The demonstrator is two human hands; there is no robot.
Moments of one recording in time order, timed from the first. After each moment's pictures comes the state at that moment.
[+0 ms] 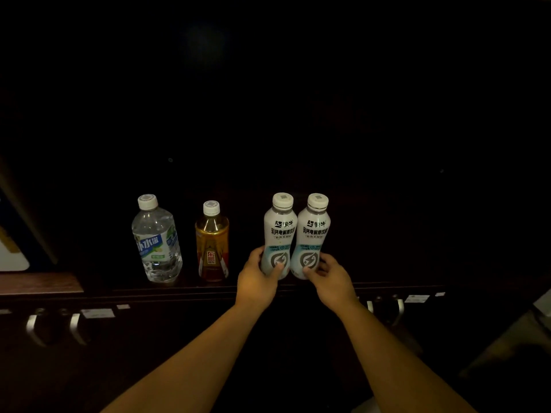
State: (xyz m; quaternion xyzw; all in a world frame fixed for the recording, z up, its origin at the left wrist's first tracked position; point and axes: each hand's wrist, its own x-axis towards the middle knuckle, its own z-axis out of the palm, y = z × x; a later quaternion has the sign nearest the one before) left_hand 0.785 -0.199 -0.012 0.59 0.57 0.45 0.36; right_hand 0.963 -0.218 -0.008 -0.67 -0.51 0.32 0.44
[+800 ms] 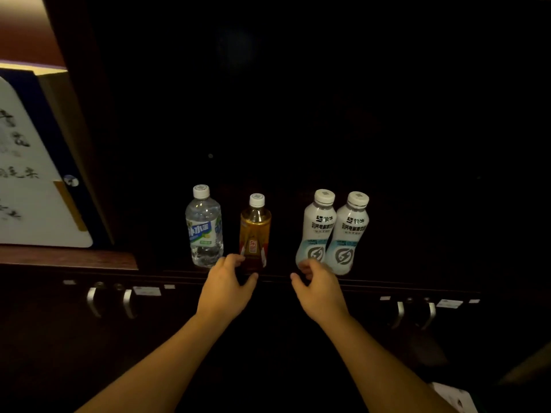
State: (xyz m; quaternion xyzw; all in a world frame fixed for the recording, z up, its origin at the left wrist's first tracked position) left_hand 0.646 -0.242 -0.011 0.65 0.63 0.38 0.19; right_hand 0.858 -0.250 -0.003 -0.65 -0.63 0.20 0.38
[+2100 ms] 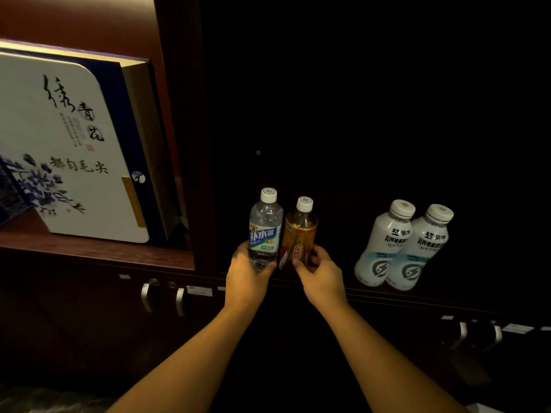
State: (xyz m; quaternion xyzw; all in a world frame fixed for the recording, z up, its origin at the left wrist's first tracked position) left_hand 0.571 -0.196 -0.024 0.52 0.66 0.48 0.25; right_hand 0.733 -0.196 -0.005 -0.64 -0.56 0.29 0.43
